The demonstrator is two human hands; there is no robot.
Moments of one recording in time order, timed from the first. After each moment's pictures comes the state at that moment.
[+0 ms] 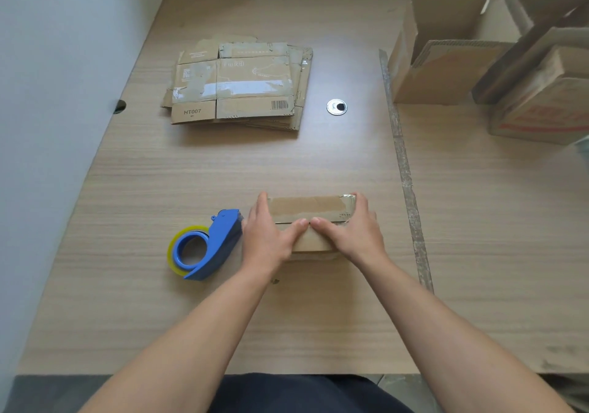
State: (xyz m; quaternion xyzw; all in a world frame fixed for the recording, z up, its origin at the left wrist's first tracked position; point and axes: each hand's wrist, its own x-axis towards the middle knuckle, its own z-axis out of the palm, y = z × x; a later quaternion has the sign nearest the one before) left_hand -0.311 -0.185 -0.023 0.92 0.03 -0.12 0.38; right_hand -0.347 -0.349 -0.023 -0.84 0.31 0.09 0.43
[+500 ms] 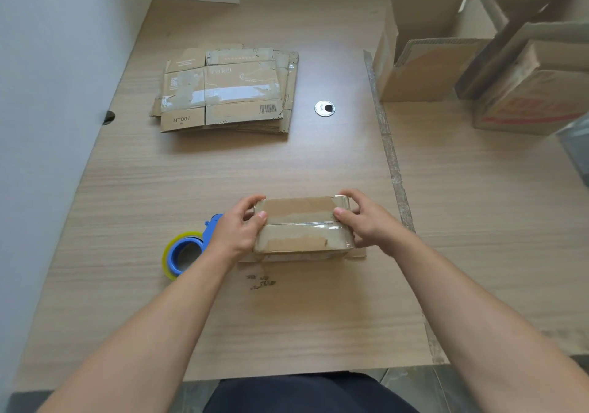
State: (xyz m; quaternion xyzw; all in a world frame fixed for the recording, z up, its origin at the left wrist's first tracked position) left_hand -0.281 -0.143 -0.019 0.83 0.00 -0.23 0.51; right_hand -0.342 -0.400 -0.011 -0.78 0.23 0.19 0.55
